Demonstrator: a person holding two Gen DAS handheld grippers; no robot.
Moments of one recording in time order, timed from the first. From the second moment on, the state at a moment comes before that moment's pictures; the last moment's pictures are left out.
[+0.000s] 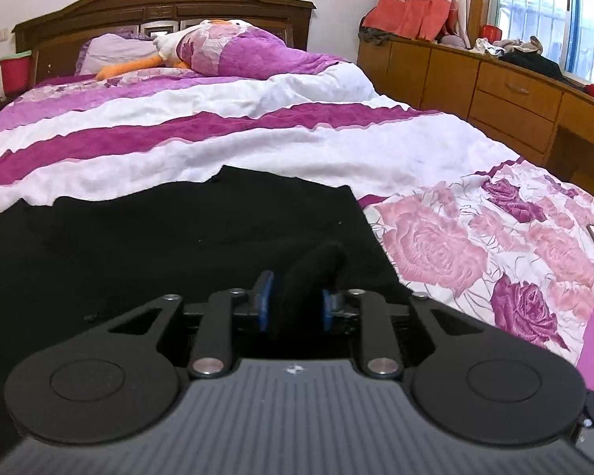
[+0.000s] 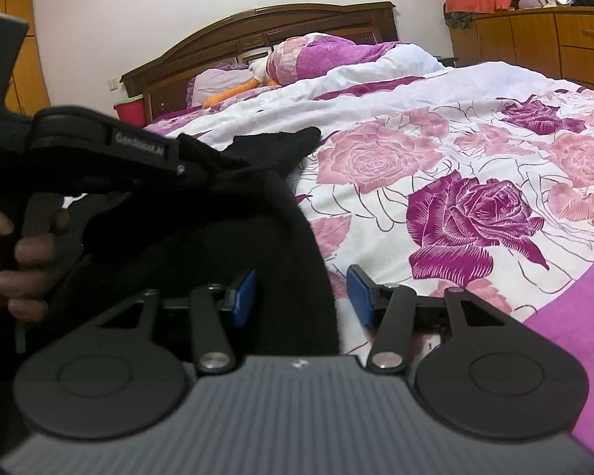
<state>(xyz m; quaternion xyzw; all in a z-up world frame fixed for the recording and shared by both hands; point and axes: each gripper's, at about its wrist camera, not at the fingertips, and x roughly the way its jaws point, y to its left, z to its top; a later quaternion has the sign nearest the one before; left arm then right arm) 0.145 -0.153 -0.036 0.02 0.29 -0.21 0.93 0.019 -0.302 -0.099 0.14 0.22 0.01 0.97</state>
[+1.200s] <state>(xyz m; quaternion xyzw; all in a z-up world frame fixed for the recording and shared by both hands) 0.100 0.062 -0.037 -0.06 0.30 0.02 0.95 0.024 -0.298 -0.088 0.11 0.25 0.01 0.96</state>
